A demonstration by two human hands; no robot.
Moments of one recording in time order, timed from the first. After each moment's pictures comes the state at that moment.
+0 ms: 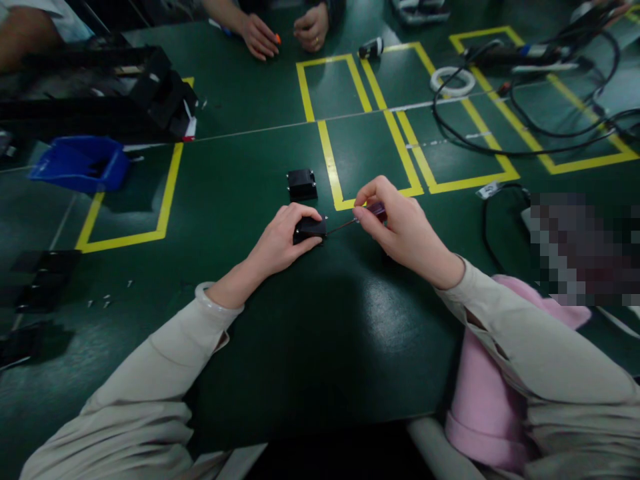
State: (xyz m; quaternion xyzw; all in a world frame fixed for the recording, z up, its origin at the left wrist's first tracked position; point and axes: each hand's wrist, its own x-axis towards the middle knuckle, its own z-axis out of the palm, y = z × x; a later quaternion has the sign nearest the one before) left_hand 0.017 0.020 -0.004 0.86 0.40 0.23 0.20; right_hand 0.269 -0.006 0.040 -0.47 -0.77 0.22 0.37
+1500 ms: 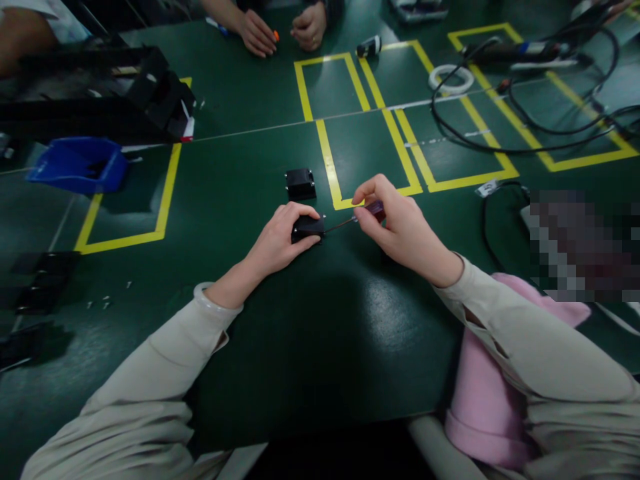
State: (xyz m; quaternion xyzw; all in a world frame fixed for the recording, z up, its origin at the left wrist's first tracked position) left_hand 0.016 0.022 -0.005 0.86 0.41 0.23 0.20; right_hand 0.270 -0.005 0.038 -0.46 -0.77 0.23 0.38
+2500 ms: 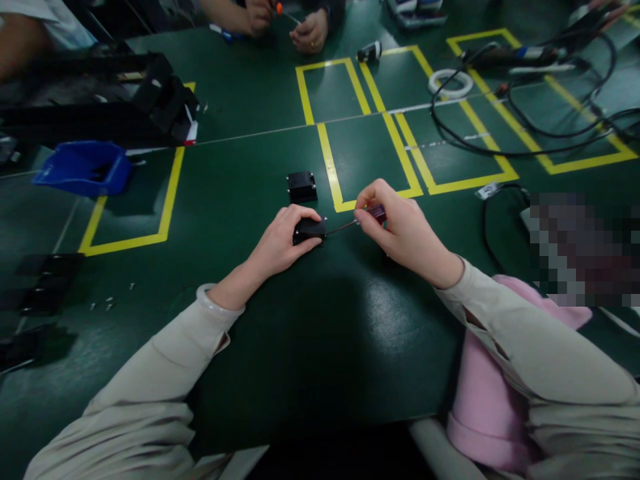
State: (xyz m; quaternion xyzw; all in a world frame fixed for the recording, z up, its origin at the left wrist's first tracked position) left_hand 0.016 0.022 -0.006 0.86 0.40 0.24 0.19; right_hand 0.270 -0.005 0.040 -0.47 -0.77 0.22 0.36
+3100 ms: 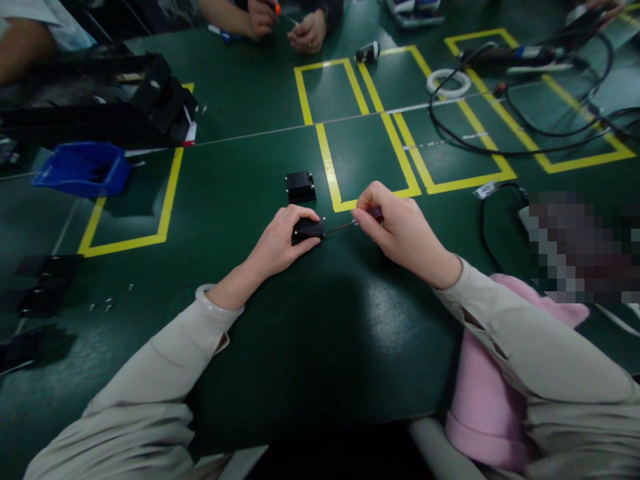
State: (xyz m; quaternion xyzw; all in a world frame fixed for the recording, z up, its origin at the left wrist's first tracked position) left_hand 0.017 0.021 -0.004 0.86 0.41 0.24 0.20; right_hand 0.270 -0.007 0.043 -0.48 -0.78 0.22 0.35
